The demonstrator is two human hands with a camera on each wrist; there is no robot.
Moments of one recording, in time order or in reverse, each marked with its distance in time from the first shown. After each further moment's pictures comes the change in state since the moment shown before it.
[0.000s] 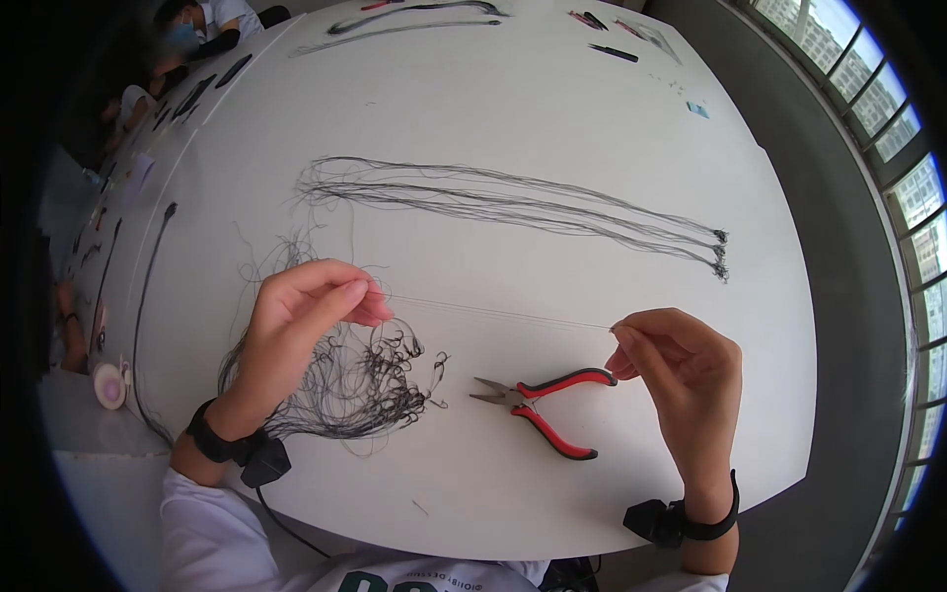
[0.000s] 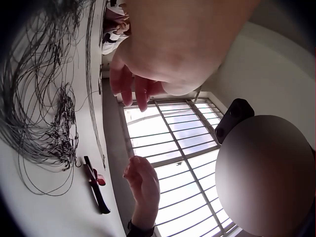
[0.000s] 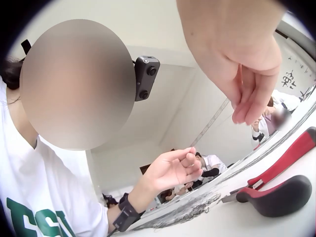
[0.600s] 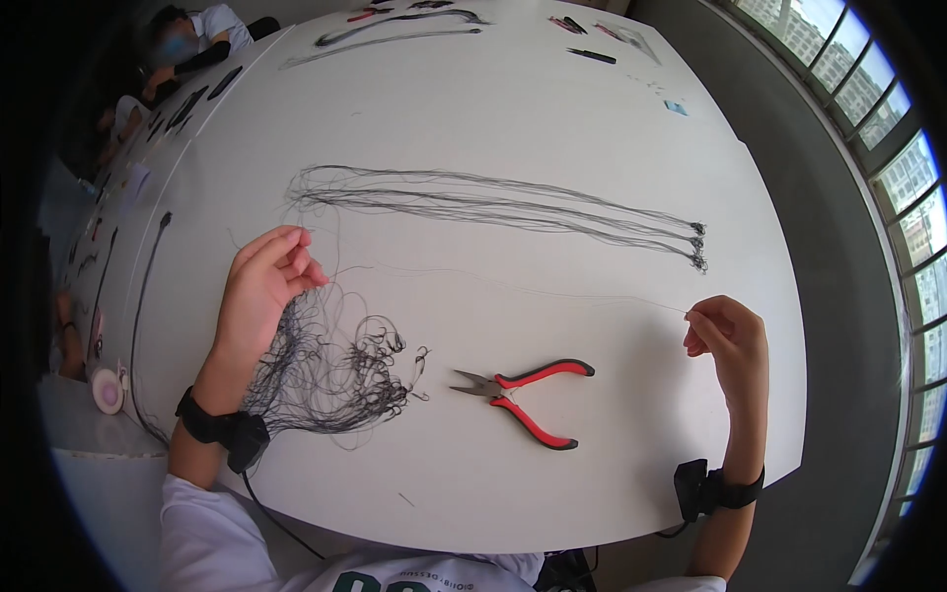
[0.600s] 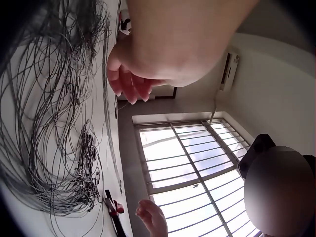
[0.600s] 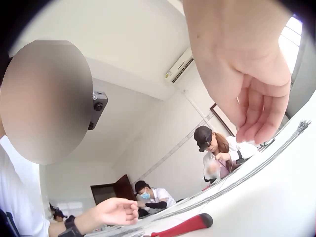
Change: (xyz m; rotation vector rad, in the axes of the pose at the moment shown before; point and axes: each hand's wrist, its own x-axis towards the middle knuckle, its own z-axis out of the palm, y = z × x) left_hand 0.019 -0.013 -0.038 -0.168 0.234 -0.151; right_hand 0.015 0.062 -0.086 -0.189 0.101 0.167
